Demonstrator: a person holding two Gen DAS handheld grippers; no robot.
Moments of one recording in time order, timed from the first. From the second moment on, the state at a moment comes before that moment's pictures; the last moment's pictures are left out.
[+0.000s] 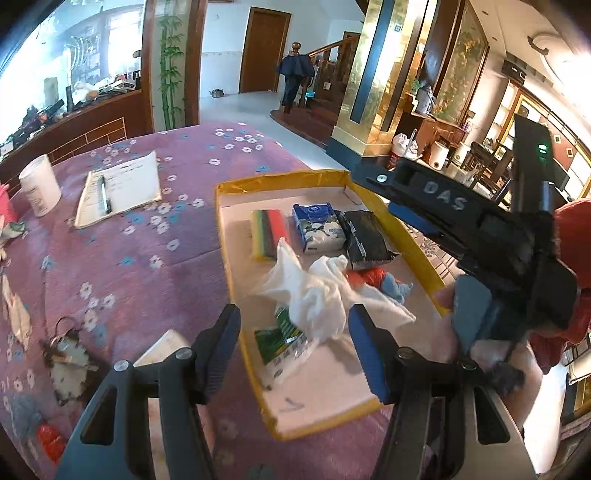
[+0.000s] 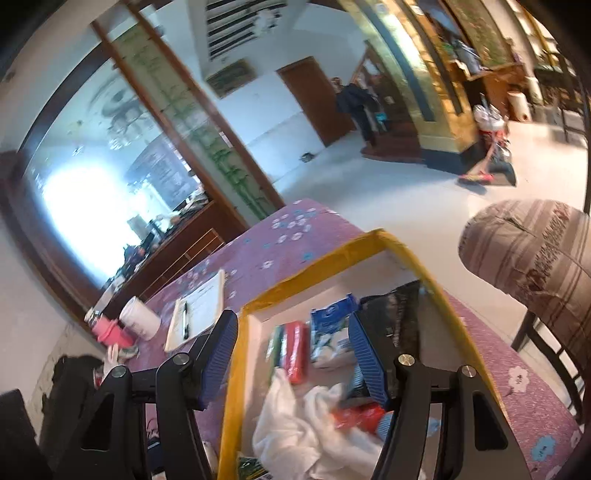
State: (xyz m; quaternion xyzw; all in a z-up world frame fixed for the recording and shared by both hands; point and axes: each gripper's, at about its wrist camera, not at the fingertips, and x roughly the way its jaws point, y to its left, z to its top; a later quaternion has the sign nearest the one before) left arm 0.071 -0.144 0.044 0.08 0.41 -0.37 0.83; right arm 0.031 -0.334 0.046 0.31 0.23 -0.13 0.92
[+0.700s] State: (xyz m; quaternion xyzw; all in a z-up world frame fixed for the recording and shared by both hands) left arm 0.056 0.058 0.030 0.01 0.42 -0.24 0.87; right arm 0.059 -0.198 0.047 0.19 0.27 0.10 0.94
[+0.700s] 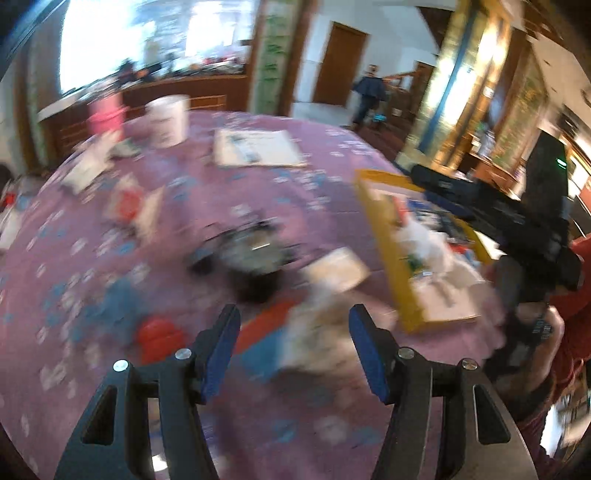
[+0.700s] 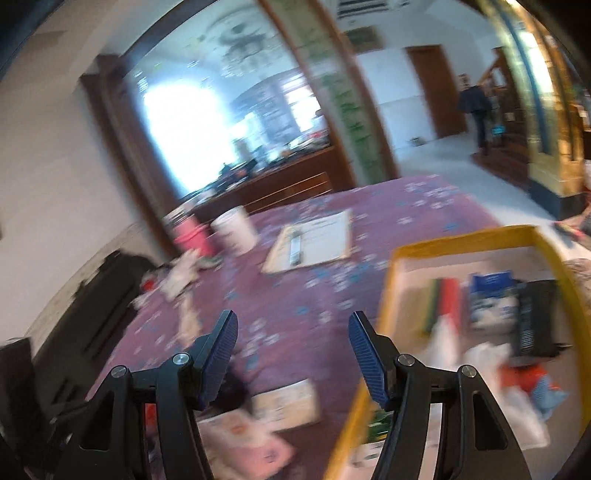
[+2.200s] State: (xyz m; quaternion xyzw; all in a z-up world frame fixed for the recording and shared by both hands) left arm 0.030 0.114 0.003 0.01 0.42 -0.19 0.89; right arm 0.065 -0.138 0.019 0.14 0.34 0.25 0.90
